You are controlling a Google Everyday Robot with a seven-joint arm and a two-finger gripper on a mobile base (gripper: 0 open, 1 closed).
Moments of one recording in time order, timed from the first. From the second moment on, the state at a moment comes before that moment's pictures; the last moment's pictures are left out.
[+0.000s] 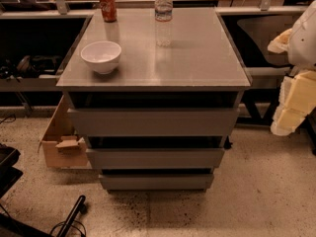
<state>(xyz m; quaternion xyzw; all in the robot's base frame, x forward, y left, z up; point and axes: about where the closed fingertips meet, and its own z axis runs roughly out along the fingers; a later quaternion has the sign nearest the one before) 0.438 -0.217 0.976 -0.60 0.78 -0.03 0.16</state>
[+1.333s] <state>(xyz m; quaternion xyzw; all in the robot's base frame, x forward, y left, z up) 0.486 -0.244 0.877 -0.59 0.79 -0.09 0.10</state>
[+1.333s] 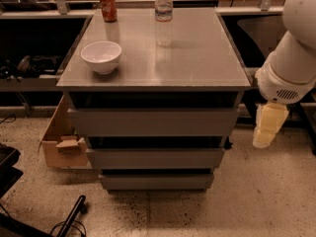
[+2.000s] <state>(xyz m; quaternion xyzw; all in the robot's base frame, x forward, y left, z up) 0.520 -0.236 0.812 -0.61 0.77 -0.11 0.12</state>
